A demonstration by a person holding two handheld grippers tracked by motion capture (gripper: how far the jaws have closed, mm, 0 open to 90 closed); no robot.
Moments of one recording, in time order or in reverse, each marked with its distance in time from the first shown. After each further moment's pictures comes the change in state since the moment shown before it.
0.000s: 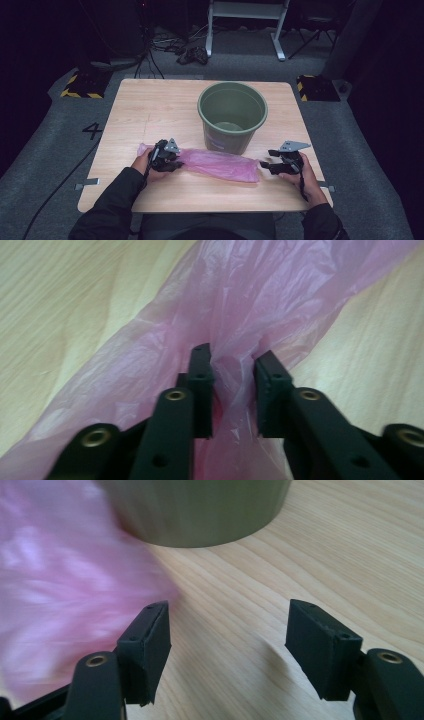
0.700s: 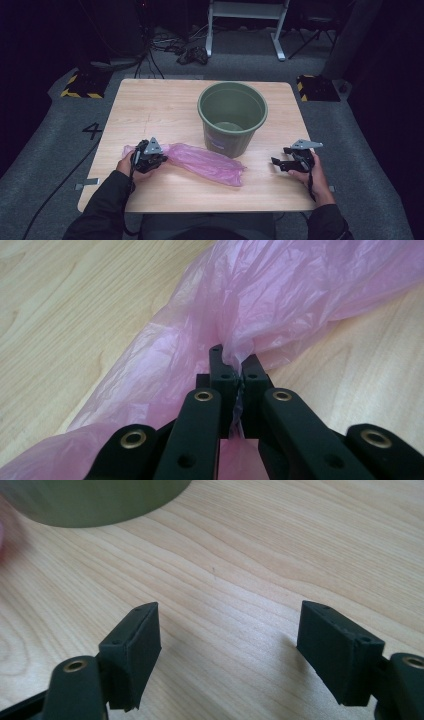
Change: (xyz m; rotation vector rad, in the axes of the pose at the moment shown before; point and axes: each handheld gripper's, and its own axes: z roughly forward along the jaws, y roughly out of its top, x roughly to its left) left arm 0.009 -0.034 -0.035 -0.128 0.124 -0.032; right arm -0.032 -0.020 -0.013 0.020 -0.138 0.100
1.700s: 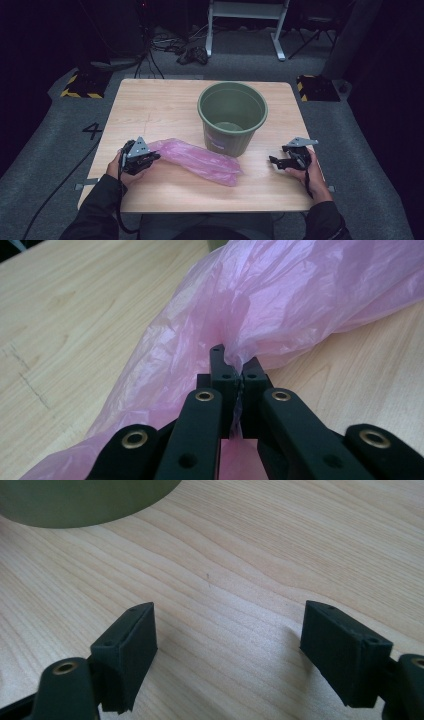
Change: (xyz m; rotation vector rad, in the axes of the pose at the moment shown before) left arm 0.000 -0.007 -0.034 -0.158 0.030 -0.007; right arm 0.001 0.007 0.010 0.026 -0.021 -0.004
